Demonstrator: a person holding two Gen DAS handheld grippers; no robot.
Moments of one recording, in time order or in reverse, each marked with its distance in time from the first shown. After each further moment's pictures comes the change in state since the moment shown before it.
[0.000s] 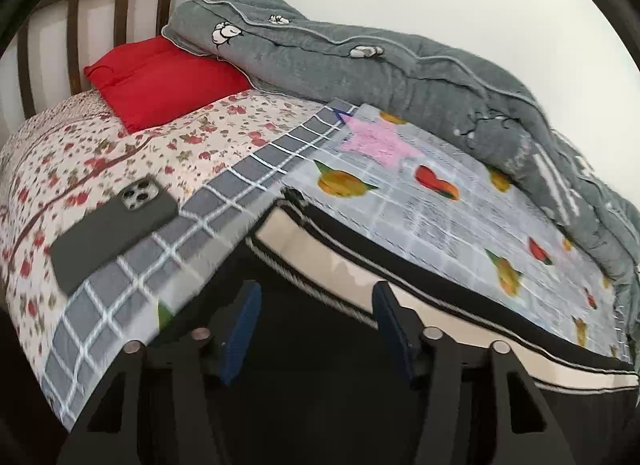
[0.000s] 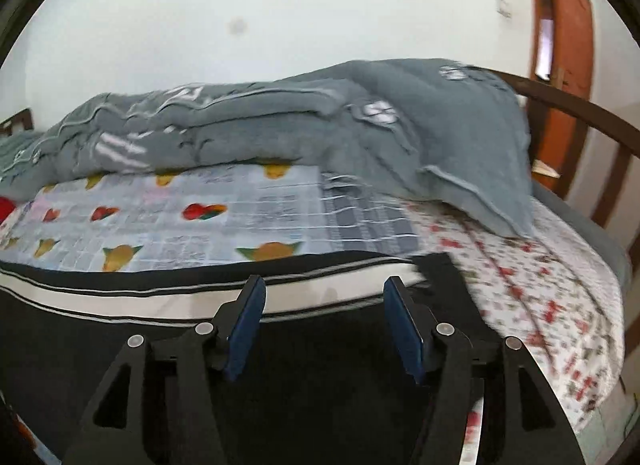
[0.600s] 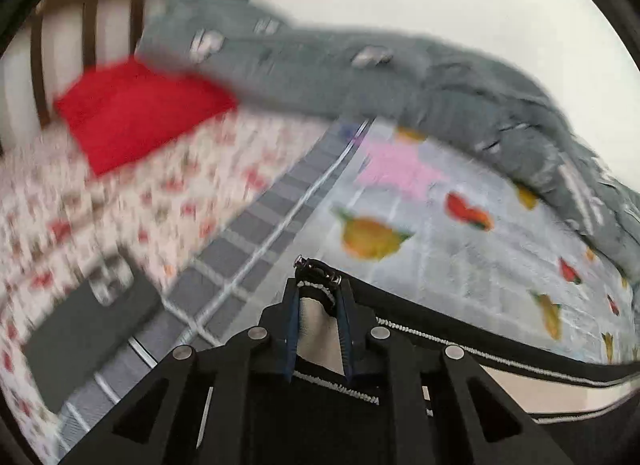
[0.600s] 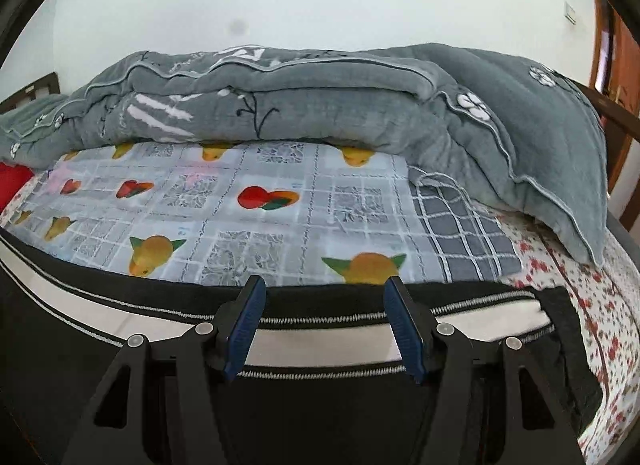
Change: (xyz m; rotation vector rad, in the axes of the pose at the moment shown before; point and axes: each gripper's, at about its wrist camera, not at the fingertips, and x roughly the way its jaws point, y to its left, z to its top) left arm 0.068 0.022 0.046 0.055 -0.013 -0.006; right arm 0.067 0.086 0.019 -0.105 0.080 0.107
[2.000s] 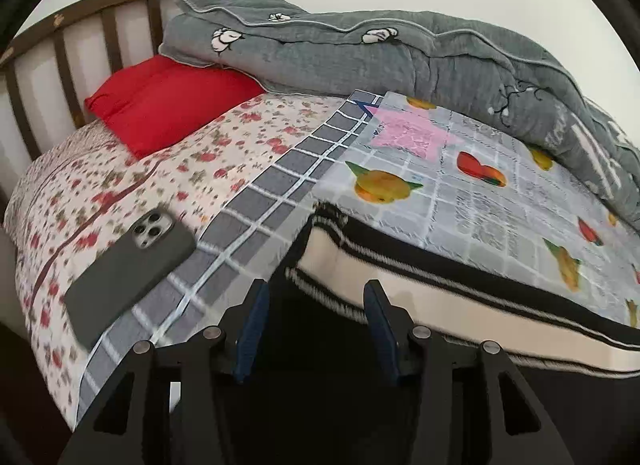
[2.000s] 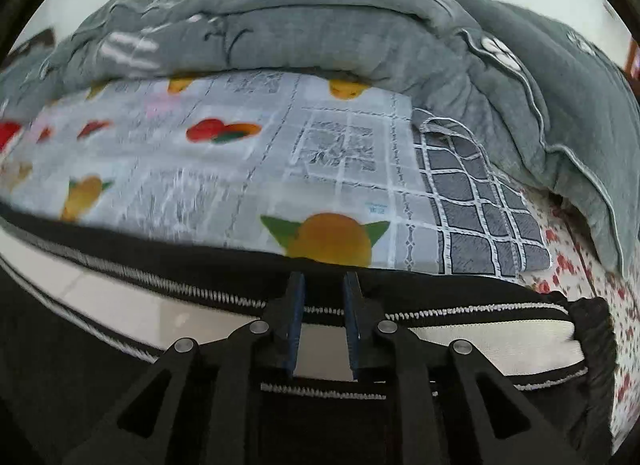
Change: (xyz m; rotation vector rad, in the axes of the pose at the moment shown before) left arm -0.047 -0.020 -0.036 0.053 0.015 0.133; right arm 0.079 -0.047 -0.004 -0.039 0.193 0.007
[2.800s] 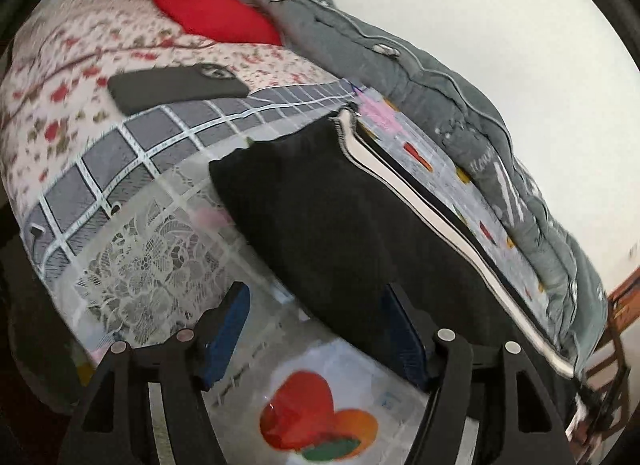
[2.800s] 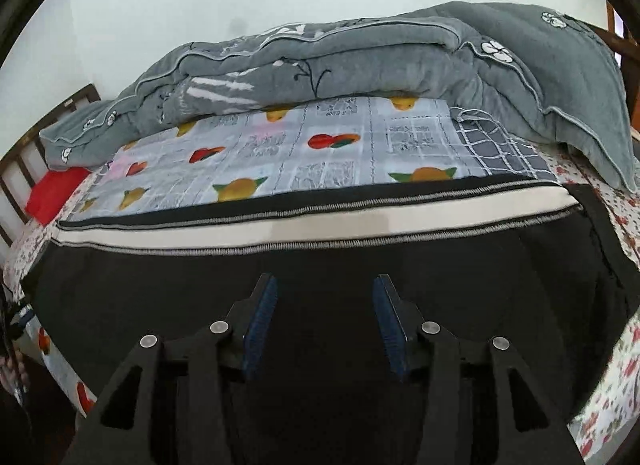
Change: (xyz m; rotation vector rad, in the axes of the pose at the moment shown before) left arm -0.053 0.087 -0.134 -0.354 0.017 -0.401; right arm -0.127 0.062 -0.084 0.120 -0.097 0.211
